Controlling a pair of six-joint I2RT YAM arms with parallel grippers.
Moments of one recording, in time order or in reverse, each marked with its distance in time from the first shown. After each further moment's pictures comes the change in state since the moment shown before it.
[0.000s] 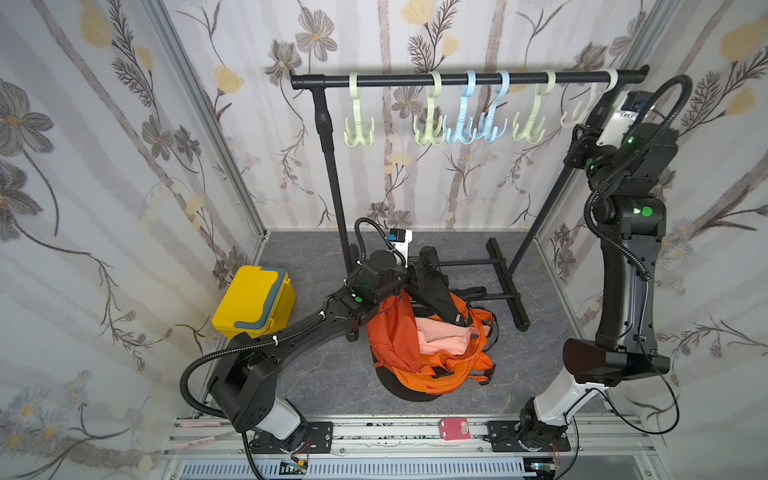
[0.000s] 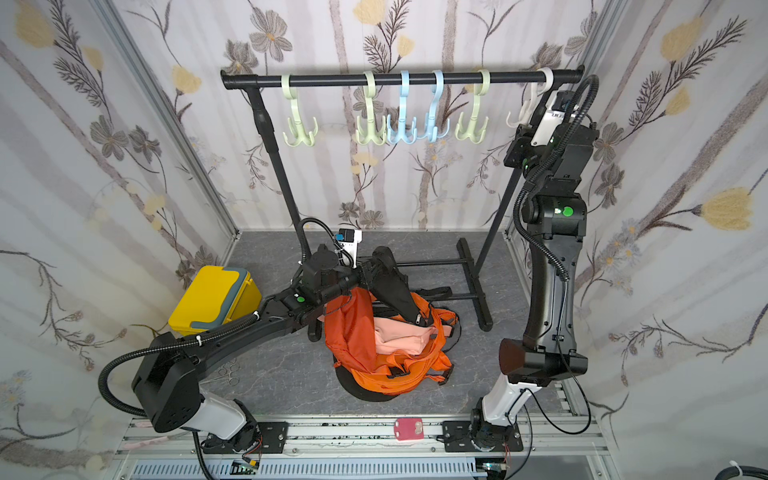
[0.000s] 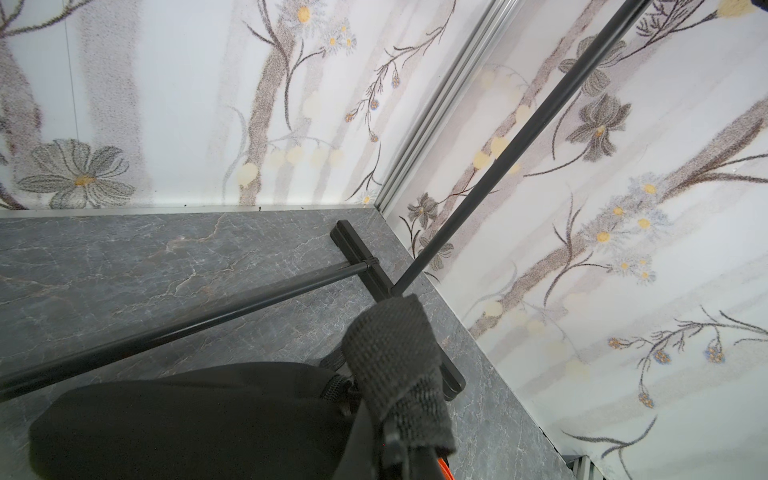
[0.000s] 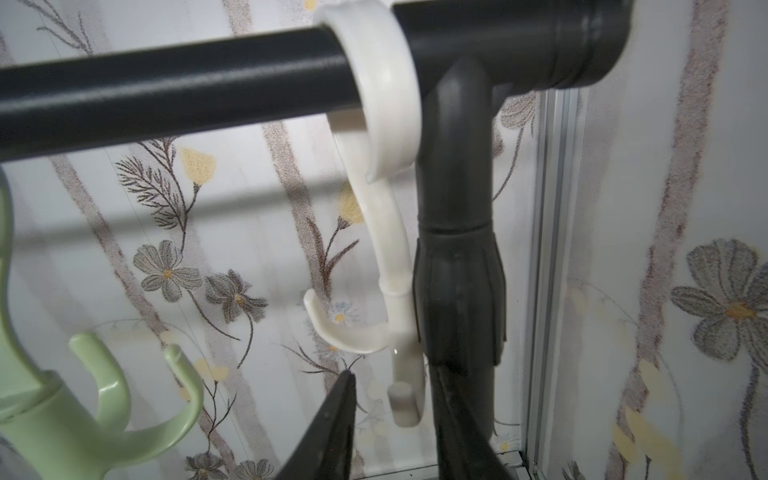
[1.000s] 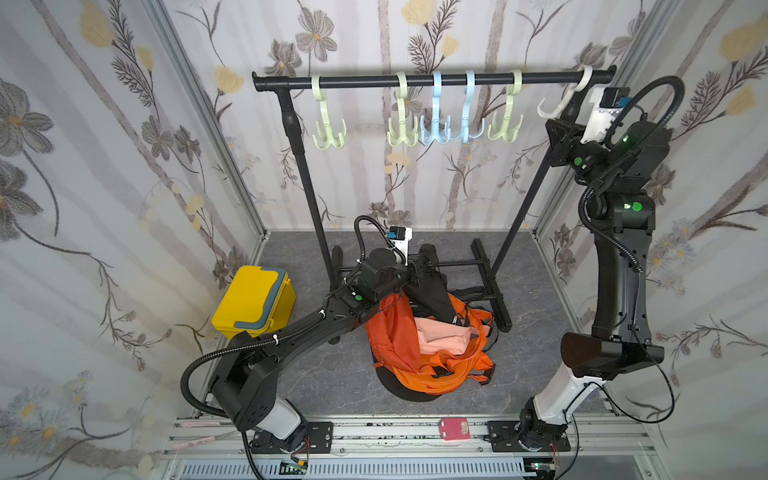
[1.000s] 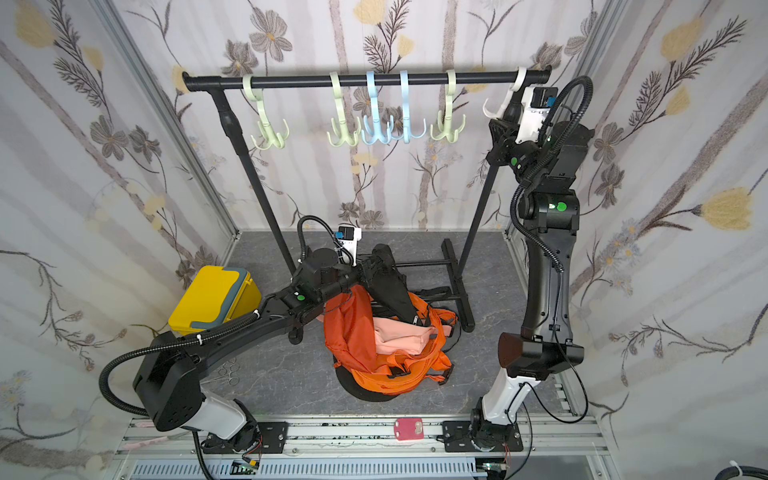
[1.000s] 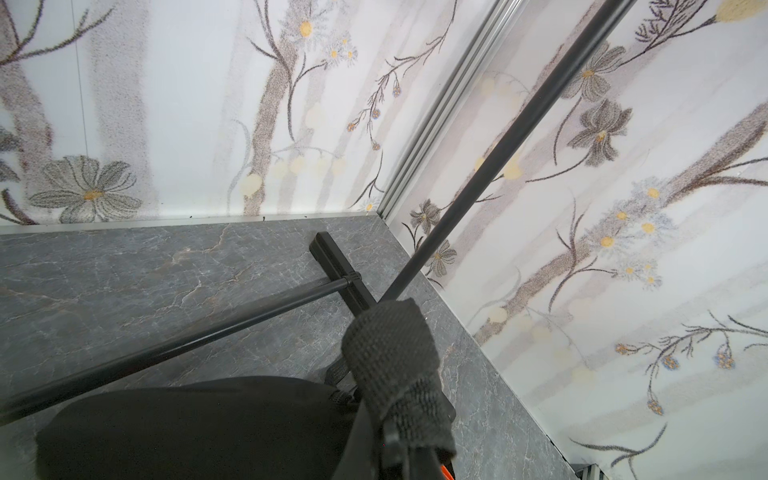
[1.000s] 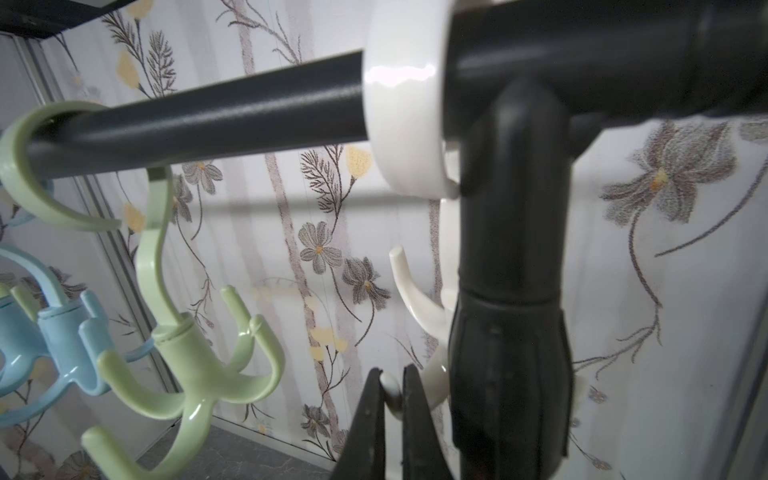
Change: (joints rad) left arm 0.006 0.001 0.005 0.002 -0.006 0.016; right arm -0.003 0.049 -0.005 0.143 -0.436 0.055
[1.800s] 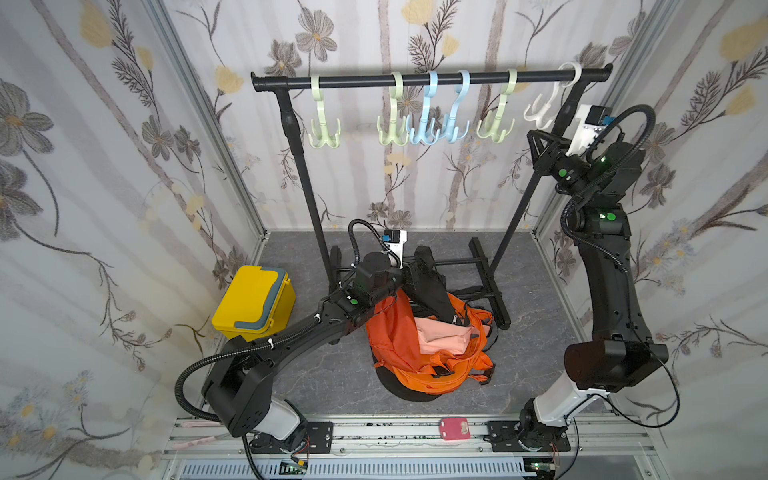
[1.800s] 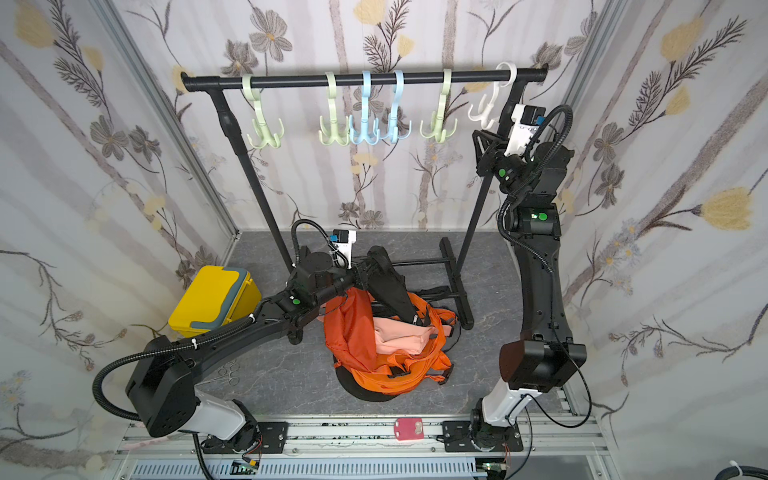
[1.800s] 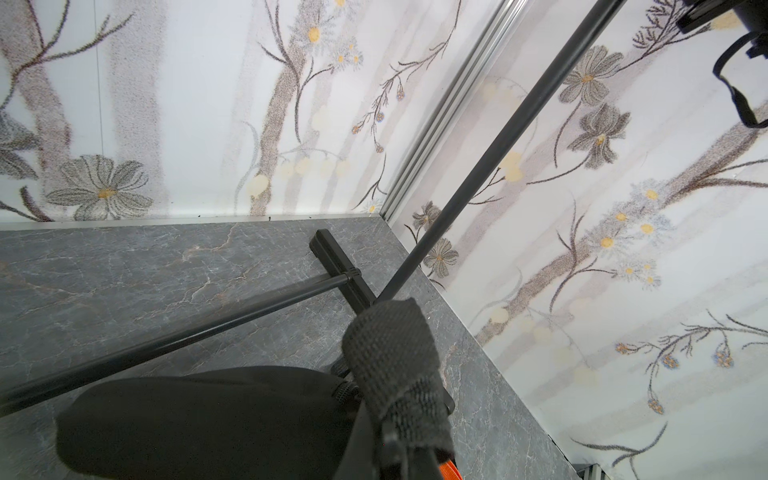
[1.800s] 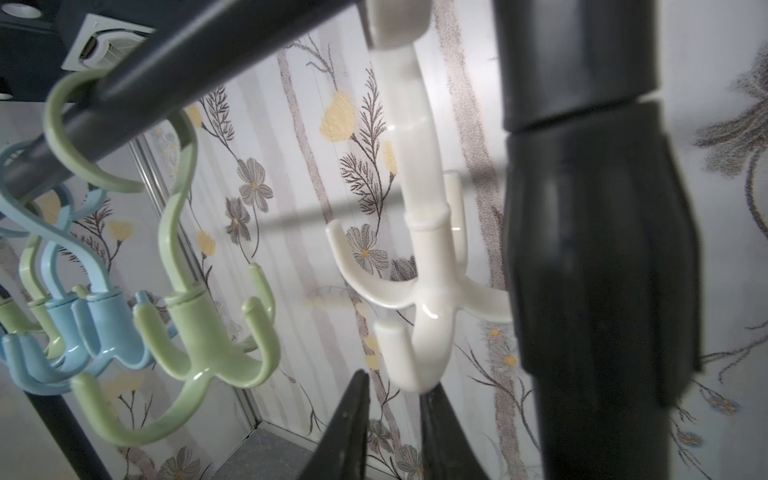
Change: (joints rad) left arm 0.013 -0.037 -0.057 0.038 0.003 -0.004; right arm 0.027 -0.108 -0.347 0.328 -0.048 0.182
